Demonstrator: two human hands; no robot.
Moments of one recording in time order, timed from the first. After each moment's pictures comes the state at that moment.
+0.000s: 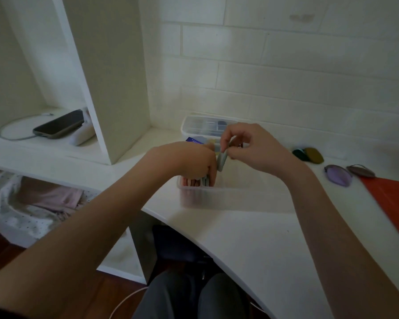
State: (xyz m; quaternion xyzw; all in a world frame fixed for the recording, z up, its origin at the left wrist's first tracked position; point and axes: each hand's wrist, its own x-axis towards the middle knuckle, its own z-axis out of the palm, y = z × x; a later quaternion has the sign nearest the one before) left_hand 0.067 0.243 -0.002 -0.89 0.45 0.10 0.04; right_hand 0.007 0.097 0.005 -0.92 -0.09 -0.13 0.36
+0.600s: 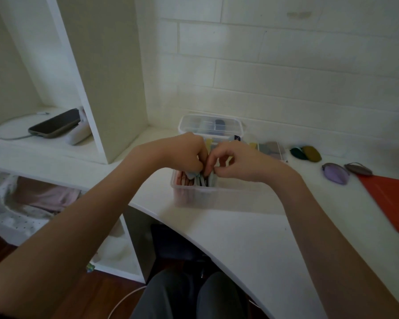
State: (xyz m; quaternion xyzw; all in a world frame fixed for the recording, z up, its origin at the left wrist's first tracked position) left_hand 0.077 0.256 0.002 -0.90 0.40 0.13 -0.14; right_hand 0.011 0.102 -0.013 -0.93 -0.15 0.01 0.34
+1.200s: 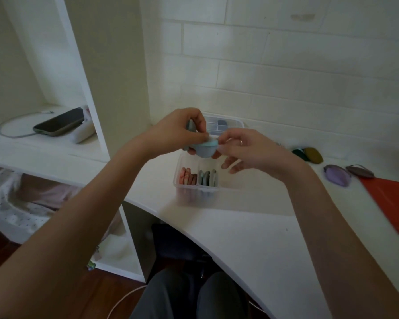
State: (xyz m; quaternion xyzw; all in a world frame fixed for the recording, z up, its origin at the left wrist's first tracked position) left_hand 0.084 0.275 0.013 -0.80 0.34 0.07 -0.49; right_hand 0.004 0.101 0.006 -0.85 0.00 0.03 0.52
